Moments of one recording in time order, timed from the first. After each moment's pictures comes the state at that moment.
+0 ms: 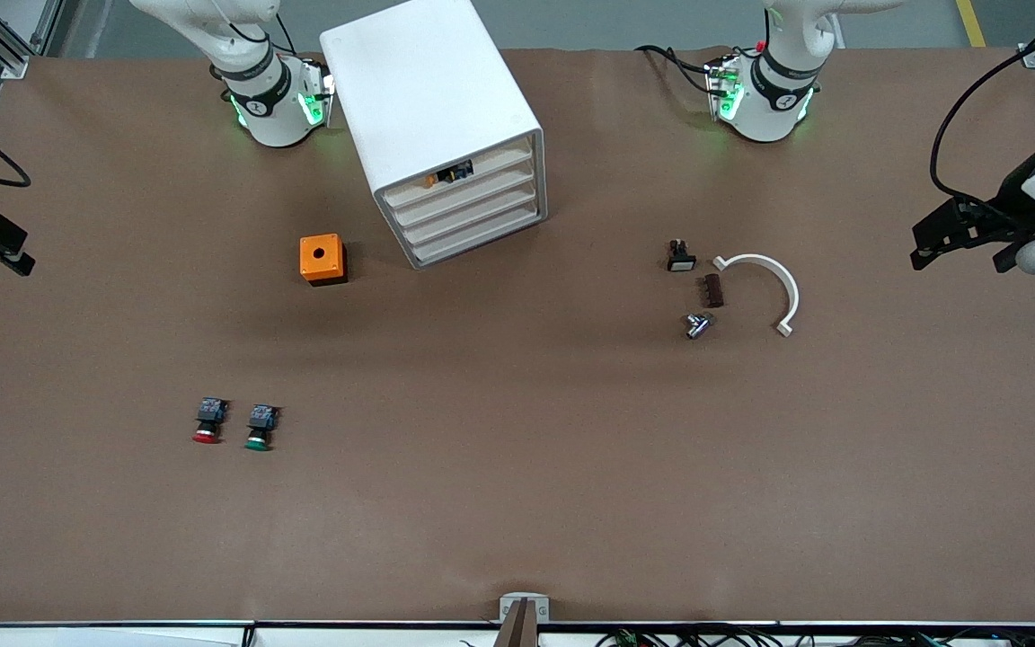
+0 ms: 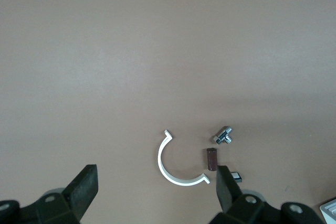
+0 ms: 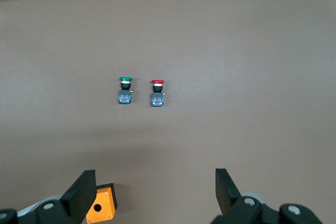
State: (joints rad) left arm 0.00 0.00 -0.06 -1.60 -0.01 1.68 -0.02; right arm -0.12 -0.01 0.04 -1.56 -0.02 1.69 -0.04
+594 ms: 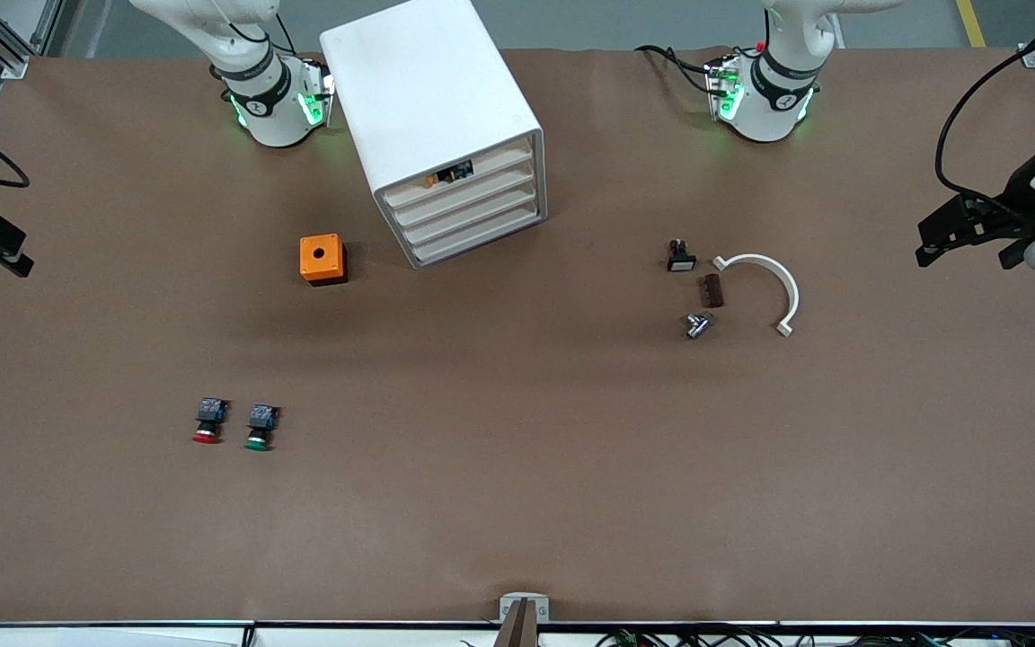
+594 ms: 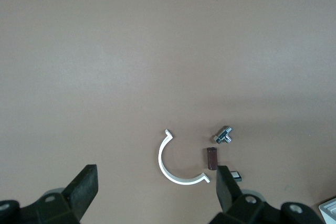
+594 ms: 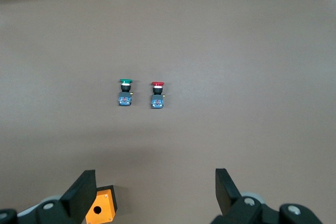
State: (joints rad) left arm 0.00 0.00 -0.07 -1.59 -0.01 1.67 -0.02; right arm -0.12 -0.01 0.04 -1.56 -0.02 1.70 -0.04
